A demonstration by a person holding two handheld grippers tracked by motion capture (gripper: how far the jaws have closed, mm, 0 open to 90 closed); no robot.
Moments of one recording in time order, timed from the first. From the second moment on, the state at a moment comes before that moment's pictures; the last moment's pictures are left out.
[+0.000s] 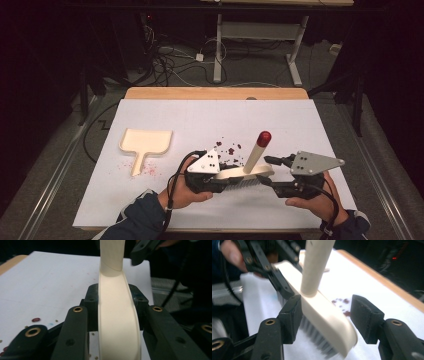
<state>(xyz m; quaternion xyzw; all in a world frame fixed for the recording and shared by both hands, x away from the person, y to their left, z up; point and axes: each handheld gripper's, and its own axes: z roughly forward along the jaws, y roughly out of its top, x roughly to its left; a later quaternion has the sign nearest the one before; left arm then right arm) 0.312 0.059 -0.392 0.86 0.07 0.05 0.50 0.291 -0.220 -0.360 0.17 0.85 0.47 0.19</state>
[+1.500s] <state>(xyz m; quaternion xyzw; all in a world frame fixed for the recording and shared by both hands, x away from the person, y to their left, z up) 0.281 0.228 -0.446 0.82 0.29 0.28 0.41 0.333 -0.227 -0.383 0.22 0.86 0.41 0.22</state>
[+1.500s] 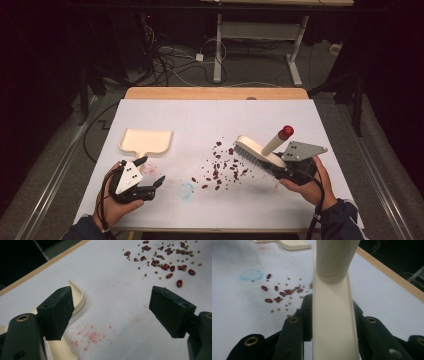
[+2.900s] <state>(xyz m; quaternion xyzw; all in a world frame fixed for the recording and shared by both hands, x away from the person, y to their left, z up) 0.283 0.227 -0.457 0.83 0.30 0.27 0.38 0.427 -0.130 -0.459 0.18 0.88 0.35 0.26</state>
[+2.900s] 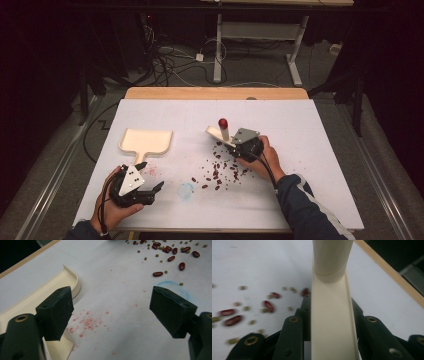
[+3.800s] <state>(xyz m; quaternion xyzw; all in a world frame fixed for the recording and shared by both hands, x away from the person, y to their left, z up) 0.281 0.226 -0.455 0.84 0.30 0.27 0.37 0.370 -0.156 -0.430 0.08 0.87 0.40 0.26</state>
